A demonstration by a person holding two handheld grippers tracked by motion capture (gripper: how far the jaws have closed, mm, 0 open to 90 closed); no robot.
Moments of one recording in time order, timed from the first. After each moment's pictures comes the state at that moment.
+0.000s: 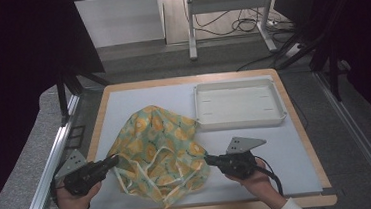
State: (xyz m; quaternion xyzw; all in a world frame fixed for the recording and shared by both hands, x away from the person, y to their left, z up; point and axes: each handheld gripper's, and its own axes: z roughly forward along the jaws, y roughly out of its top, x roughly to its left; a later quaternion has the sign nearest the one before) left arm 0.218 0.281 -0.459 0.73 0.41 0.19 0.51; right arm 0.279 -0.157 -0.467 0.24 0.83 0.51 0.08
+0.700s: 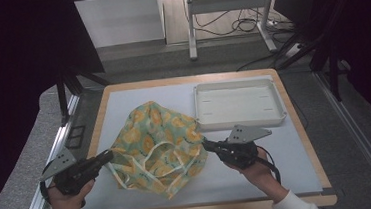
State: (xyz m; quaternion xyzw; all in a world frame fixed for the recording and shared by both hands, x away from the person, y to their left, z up) left arm 0.213 0.289 -0.438 0.71 0.40 0.21 0.54; right arm 0.285 -0.152 -0.423 0.20 0.81 0.54 0.13
